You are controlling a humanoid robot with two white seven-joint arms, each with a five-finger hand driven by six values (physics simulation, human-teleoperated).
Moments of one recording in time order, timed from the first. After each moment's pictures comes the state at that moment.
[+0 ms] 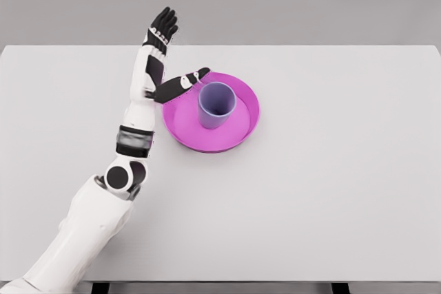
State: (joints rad) left arm -0.38 0.18 -0.55 -1.33 0.28 -0.61 0.27; right arm -0.05 0.00 -0.03 0.12 -0.03 0.12 0.04
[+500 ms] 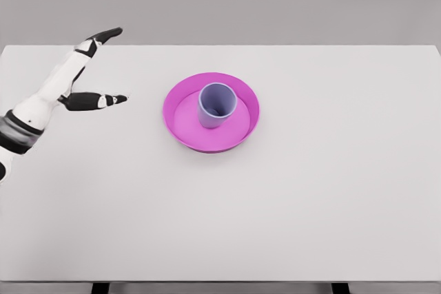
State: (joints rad) left arm -0.42 0.81 -0.64 -1.43 -0.01 -0.61 0.18; right arm -0.05 0.00 -0.03 0.12 -0.03 0.12 0.04
